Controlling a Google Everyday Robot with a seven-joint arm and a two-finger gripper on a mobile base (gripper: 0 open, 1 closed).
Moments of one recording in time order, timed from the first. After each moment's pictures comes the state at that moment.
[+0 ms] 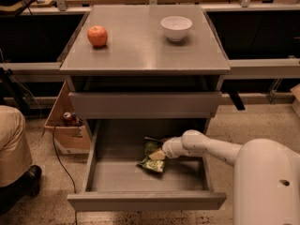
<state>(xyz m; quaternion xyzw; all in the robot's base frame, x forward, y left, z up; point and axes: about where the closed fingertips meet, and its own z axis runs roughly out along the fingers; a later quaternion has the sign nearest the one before) 0.687 -0.043 0.364 -0.43 0.82 0.20 0.32</state>
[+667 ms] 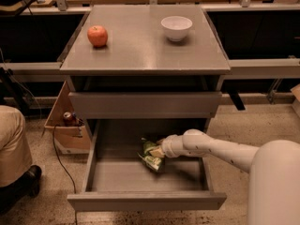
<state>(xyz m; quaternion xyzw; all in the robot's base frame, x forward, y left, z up) 0.673 -0.035 0.406 -0.45 0.80 0.20 0.35</state>
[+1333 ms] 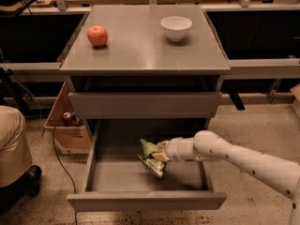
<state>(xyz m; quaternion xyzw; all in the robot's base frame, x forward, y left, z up) 0.614 -0.033 0.471 -0.47 0.76 0.24 0.37</state>
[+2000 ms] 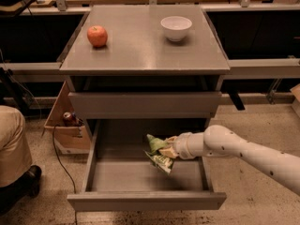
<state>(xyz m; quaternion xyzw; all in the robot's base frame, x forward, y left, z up) 0.598 -0.060 0.519 -0.47 0.77 0.23 0.36</state>
